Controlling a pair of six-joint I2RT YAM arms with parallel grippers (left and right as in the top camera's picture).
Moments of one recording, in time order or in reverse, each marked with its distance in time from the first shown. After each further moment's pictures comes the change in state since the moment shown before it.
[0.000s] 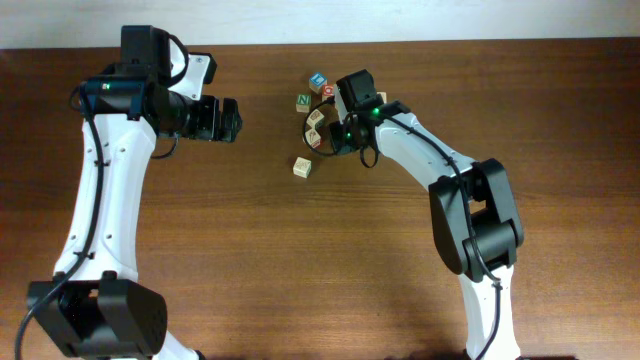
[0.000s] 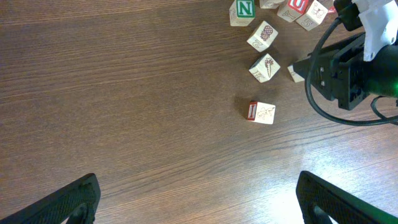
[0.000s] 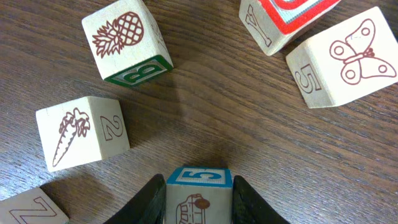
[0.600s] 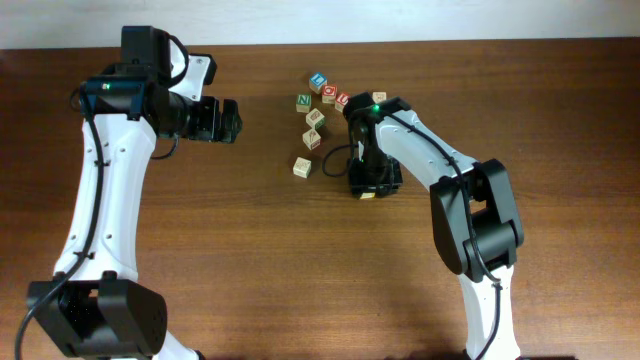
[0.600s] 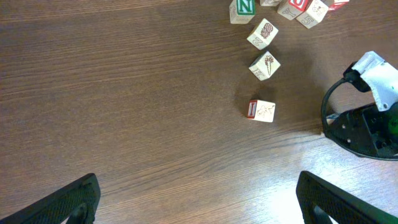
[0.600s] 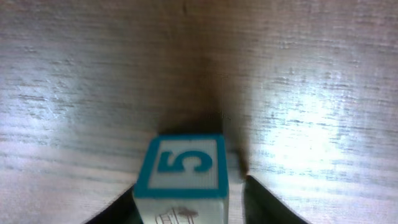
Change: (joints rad) left arm 0.000 0.000 0.000 -0.008 0.000 0.000; right arm 0.000 0.000 0.031 -0.624 -0.019 0.244
